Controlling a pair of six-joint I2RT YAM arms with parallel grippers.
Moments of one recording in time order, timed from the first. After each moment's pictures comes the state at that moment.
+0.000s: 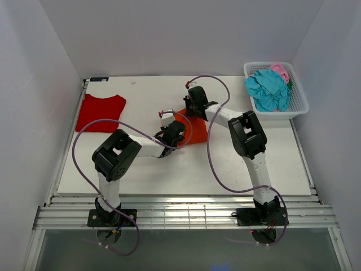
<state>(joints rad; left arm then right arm) -0.74 1.94 0.97 0.34 -0.54 -0.74 0.55 2.31 1.71 -0.08 0.05 0.21</state>
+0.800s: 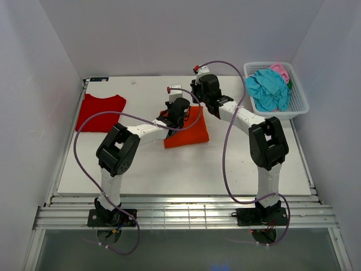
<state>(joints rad) -0.69 2.00 1.34 0.24 -0.64 -0.40 0.52 2.00 1.57 0.05 0.03 0.11</state>
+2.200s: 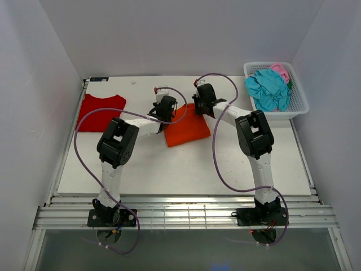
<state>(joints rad) -0.52 2.12 1.33 0.19 -0.56 -0.43 0.48 2.26 1.67 -0.14 0.07 0.15</state>
